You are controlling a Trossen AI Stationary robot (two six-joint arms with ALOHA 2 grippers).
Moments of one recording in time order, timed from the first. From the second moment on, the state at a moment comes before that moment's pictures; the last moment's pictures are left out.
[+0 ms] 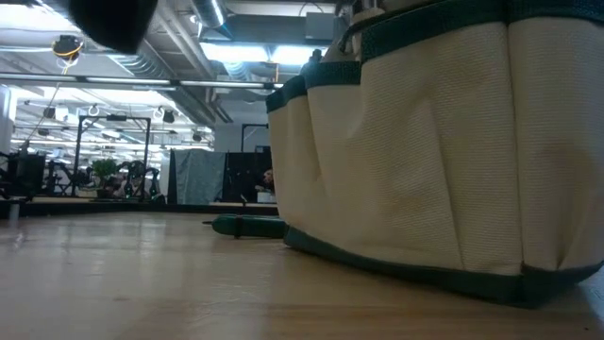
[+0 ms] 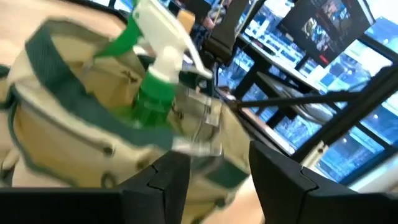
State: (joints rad) left arm -0.79 2.16 1.46 0.25 -1.28 -1.06; right arm 0.63 1.12 1.11 -0.15 -0.11 0.43
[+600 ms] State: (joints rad) left arm -0.83 2.08 1.46 0.05 -1.12 -1.28; right arm 0.63 1.12 1.11 -0.15 -0.11 0.44
